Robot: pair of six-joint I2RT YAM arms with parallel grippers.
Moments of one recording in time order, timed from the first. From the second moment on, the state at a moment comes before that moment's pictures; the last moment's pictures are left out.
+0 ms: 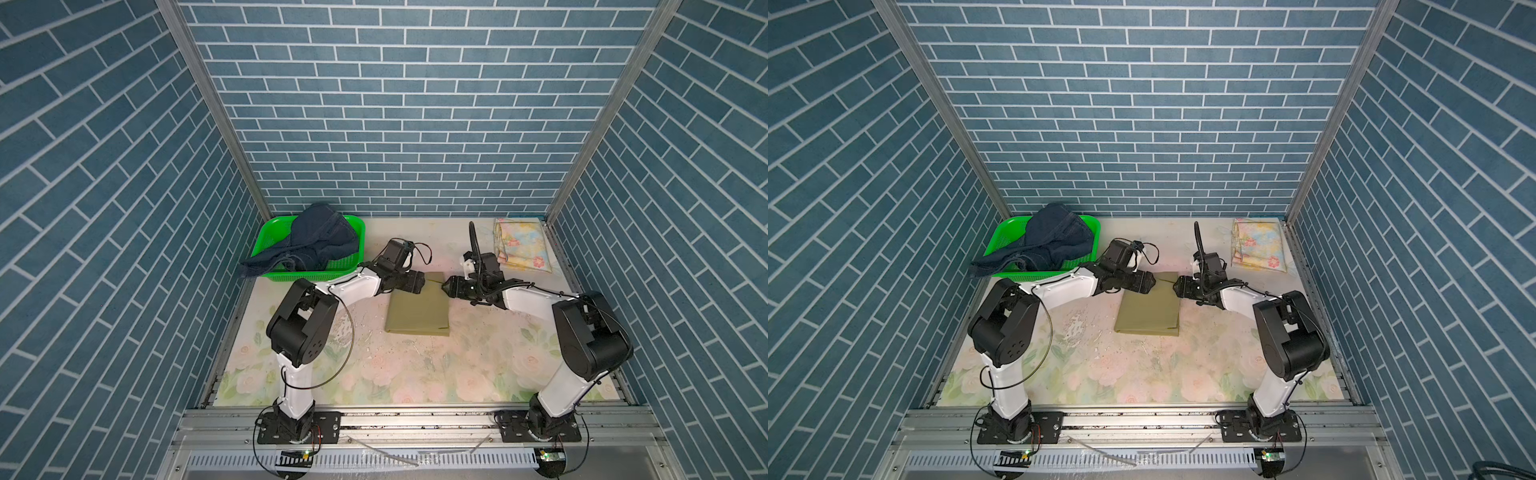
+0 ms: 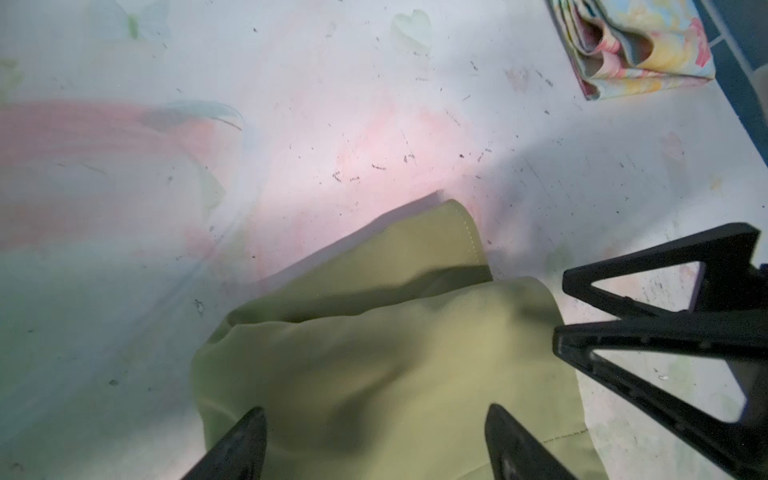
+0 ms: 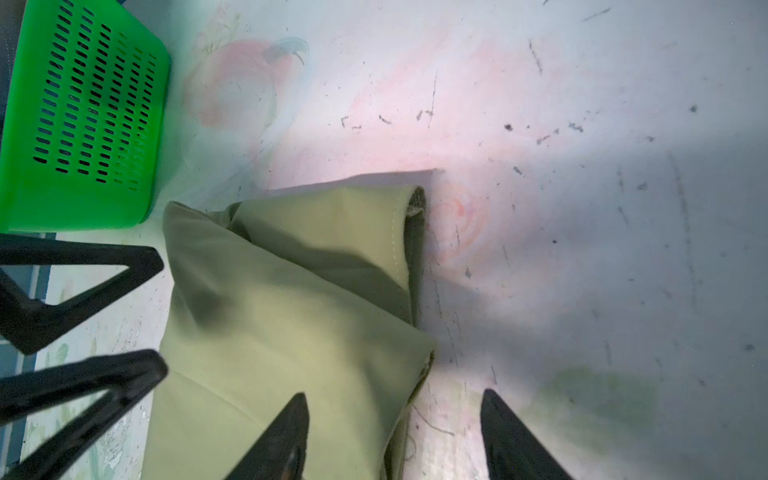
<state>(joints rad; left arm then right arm) -0.60 1.94 1.30 -0.22 0.16 -0.27 0.41 1.72 0.91 -0.04 -0.30 0.44</state>
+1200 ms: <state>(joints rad) -0.52 2.02 1.22 0.00 0.23 -0.35 0.43 2.01 0.99 0.35 -0.45 0.37</state>
